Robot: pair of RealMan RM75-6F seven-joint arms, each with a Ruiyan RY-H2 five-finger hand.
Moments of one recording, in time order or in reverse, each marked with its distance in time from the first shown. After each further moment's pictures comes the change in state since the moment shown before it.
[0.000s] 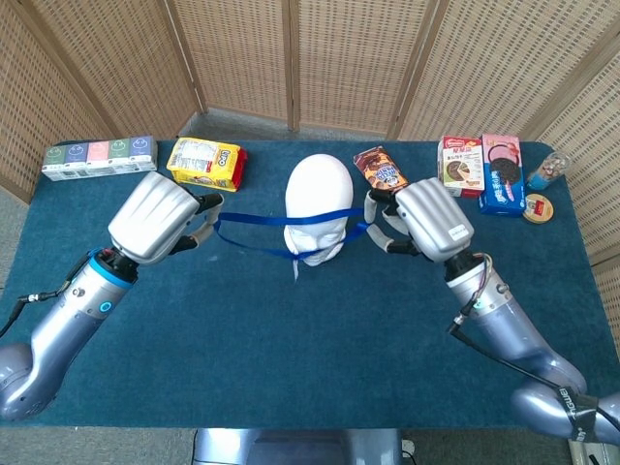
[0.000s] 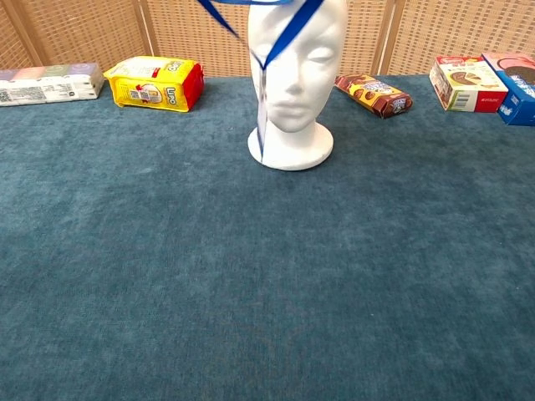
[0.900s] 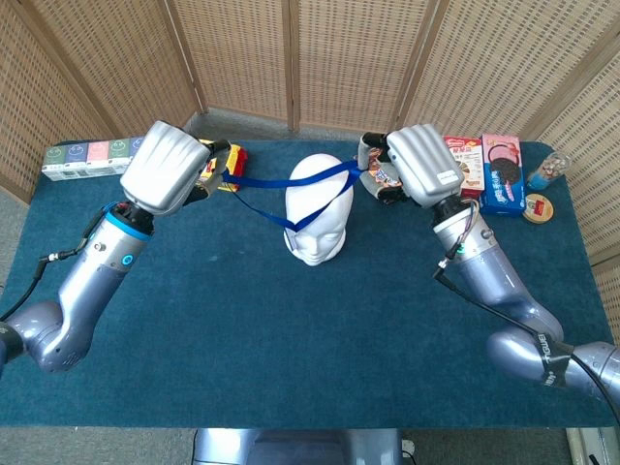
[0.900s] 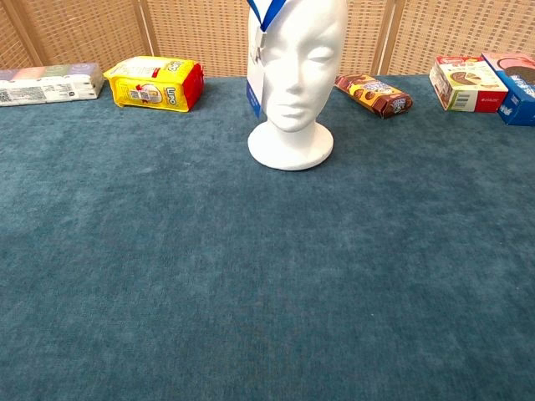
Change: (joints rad) left arm -0.133 -0.110 -0.076 0.206 -0.130 -0.037 0.075; right arm 0.171 -0.056 0.067 0.217 0.179 -0.107 -0.039
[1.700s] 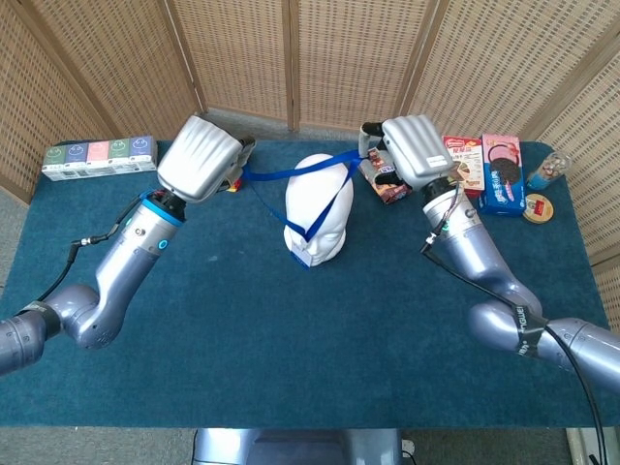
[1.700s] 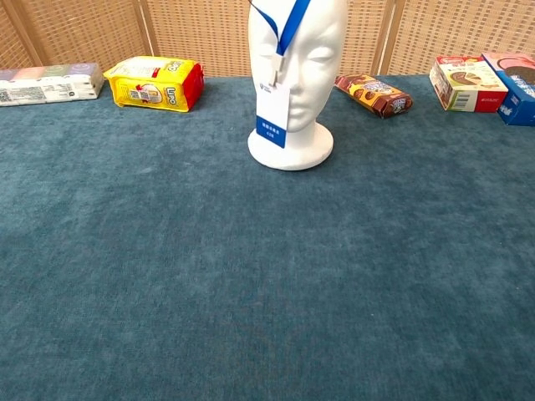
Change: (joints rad) left arm -0.111 -0.114 0.031 0.142 -0.067 -0.069 0.127; right arm 0.084 -0.094 -0.039 0.176 0.102 -0.072 -0.038
